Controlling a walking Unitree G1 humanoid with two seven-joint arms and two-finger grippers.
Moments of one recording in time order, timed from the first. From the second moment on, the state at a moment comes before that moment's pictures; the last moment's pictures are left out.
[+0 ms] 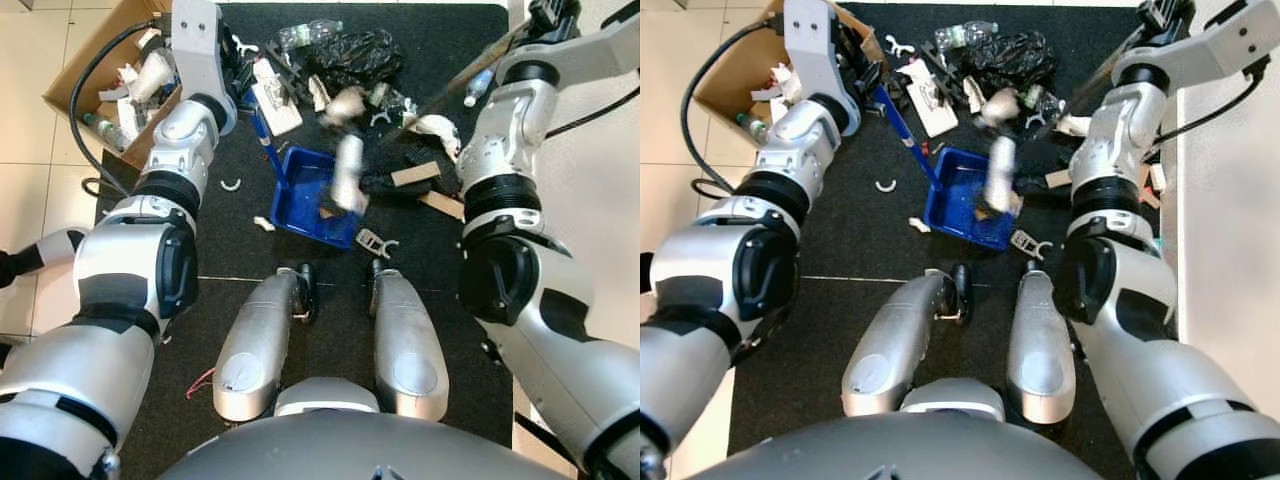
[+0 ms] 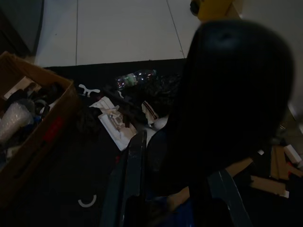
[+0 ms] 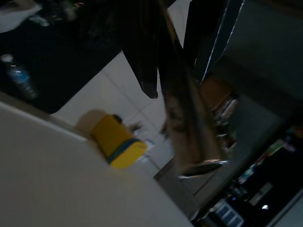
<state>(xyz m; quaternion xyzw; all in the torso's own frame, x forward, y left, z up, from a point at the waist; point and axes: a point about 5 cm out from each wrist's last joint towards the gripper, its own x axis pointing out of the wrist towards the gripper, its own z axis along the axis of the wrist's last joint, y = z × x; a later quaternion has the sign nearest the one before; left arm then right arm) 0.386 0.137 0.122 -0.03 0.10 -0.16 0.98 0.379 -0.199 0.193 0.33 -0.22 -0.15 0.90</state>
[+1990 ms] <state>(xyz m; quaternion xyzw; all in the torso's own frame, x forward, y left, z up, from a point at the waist) 0.393 0.195 0.198 -0.10 -0.09 -0.04 0.99 0.332 -0.272 0.214 0.02 -0.24 -0.15 0.96</state>
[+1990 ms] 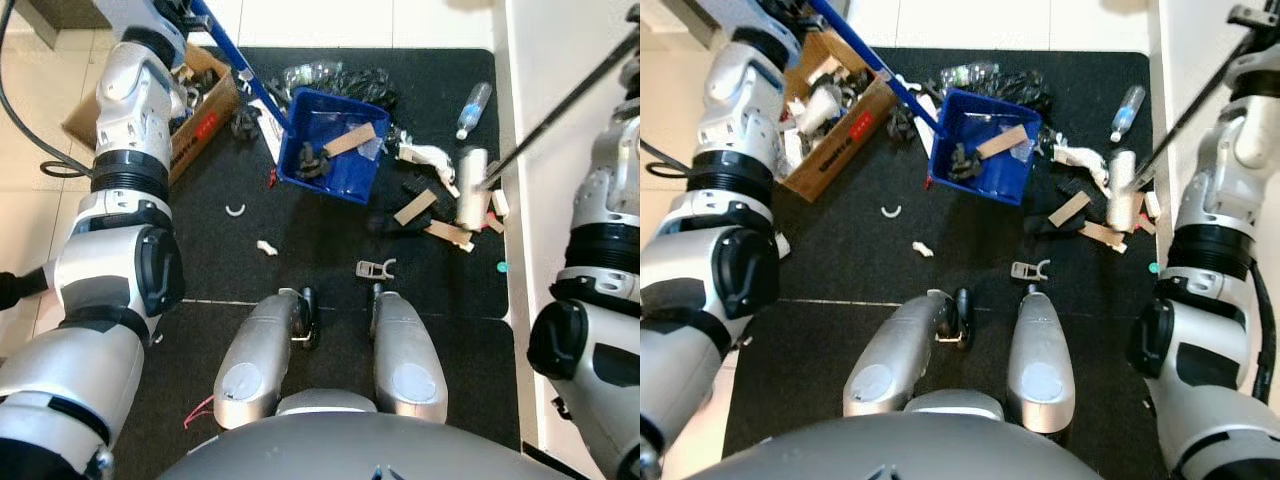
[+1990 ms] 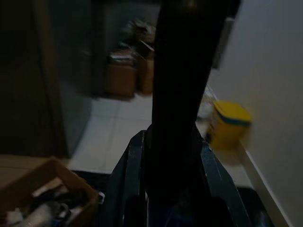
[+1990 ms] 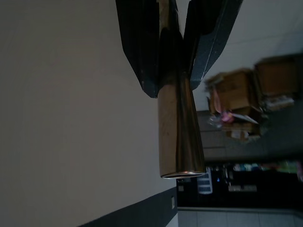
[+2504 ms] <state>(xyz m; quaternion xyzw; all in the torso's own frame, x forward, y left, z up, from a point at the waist) 0.379 0.197 0.162 -0.11 -0.02 0.00 0.99 0.346 -0.239 0.205 0.05 -0.20 -0.10 0.97</state>
